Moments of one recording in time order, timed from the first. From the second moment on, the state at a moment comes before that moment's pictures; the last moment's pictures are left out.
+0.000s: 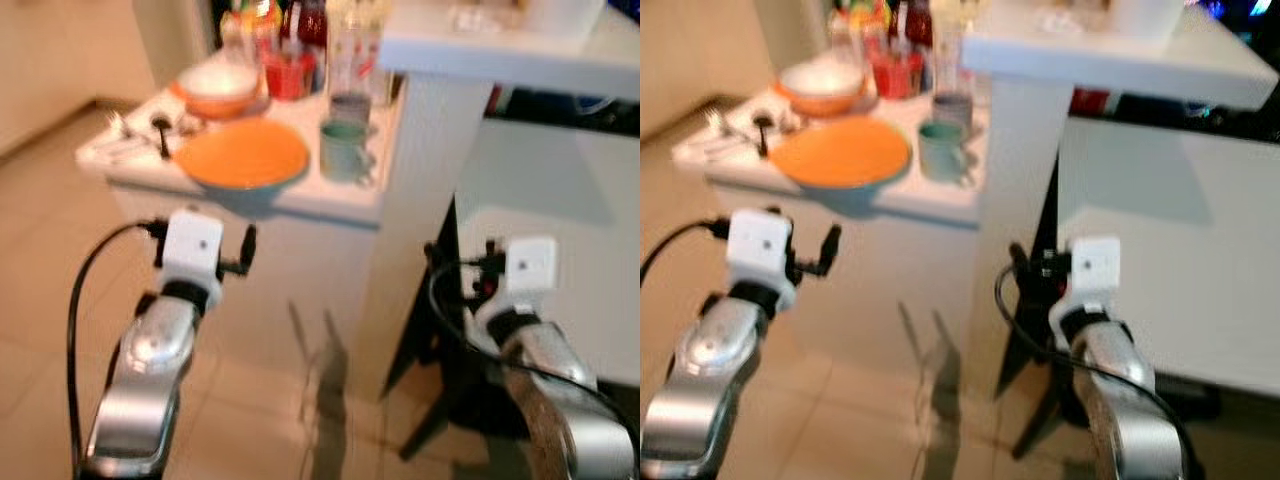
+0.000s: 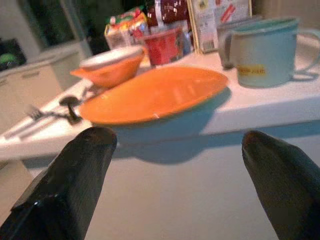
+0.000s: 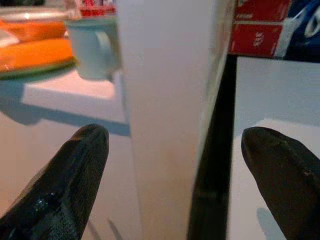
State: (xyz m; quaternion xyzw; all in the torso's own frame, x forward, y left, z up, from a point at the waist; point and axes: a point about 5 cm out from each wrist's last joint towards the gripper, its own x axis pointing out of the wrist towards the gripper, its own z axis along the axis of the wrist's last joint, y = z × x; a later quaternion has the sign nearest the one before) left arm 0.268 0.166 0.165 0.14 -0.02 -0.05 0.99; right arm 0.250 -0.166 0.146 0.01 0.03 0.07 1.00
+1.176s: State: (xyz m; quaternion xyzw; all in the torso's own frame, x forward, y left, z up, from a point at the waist) left arm 0.282 0.166 0.195 0.12 -0.08 -0.03 0.99; right arm 0.268 -0.146 0.179 -0.03 -0.01 0.07 1.00
